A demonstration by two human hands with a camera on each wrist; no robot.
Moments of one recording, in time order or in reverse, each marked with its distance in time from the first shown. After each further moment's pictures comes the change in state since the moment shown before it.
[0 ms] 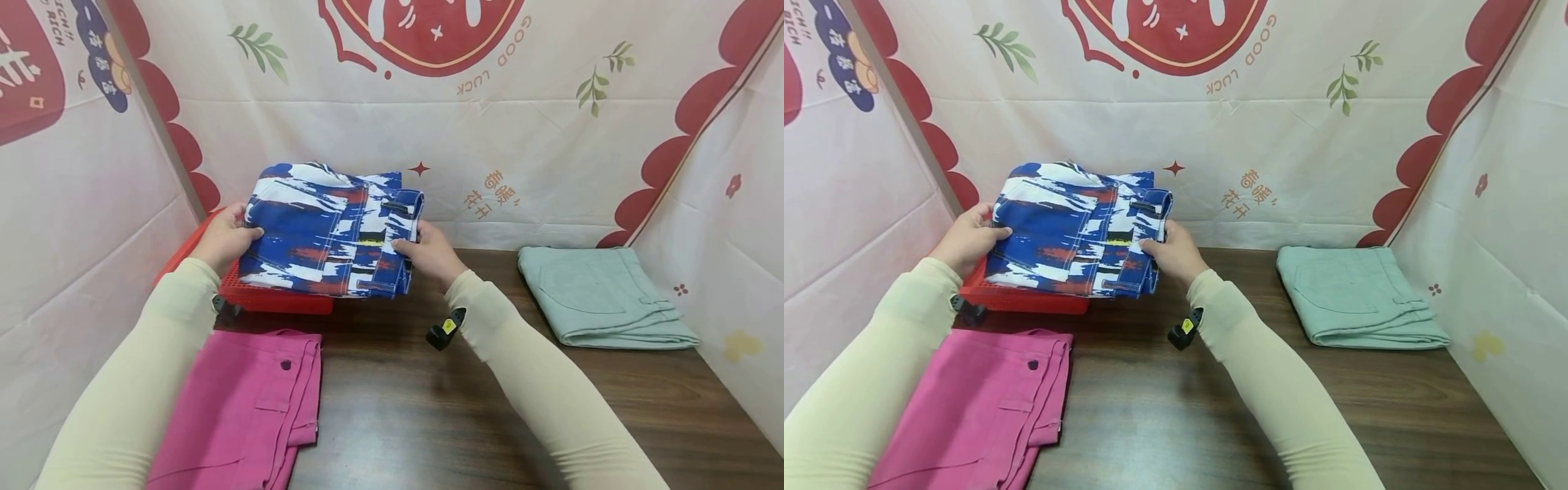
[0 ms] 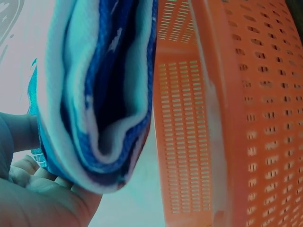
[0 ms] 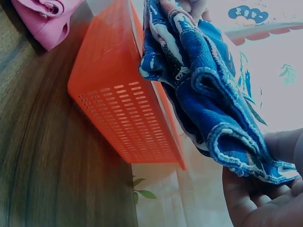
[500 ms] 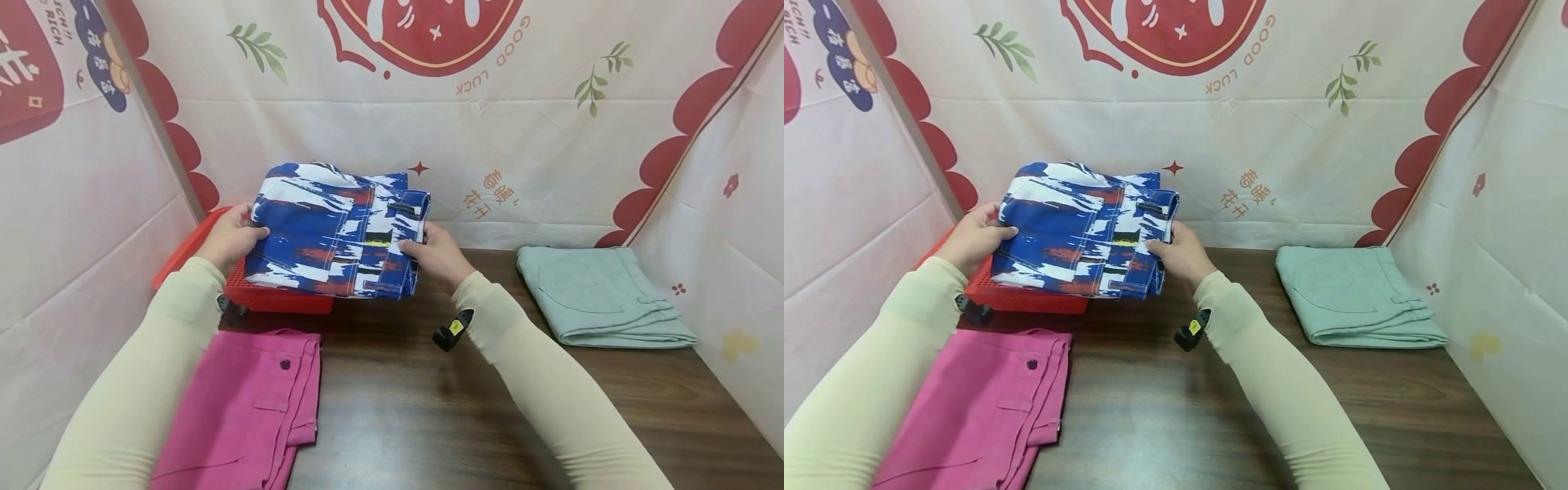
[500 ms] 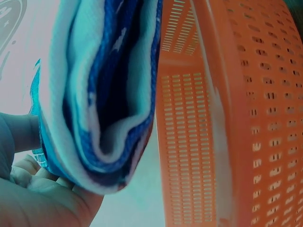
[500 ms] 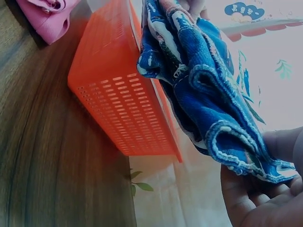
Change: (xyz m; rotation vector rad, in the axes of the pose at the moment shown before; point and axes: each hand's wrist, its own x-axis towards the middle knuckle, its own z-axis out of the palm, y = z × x) left_hand -0.003 0.006 0.007 -0.013 -0.027 -0.011; right_hand -0.006 0.002 -0.012 -0.010 -0.003 0.005
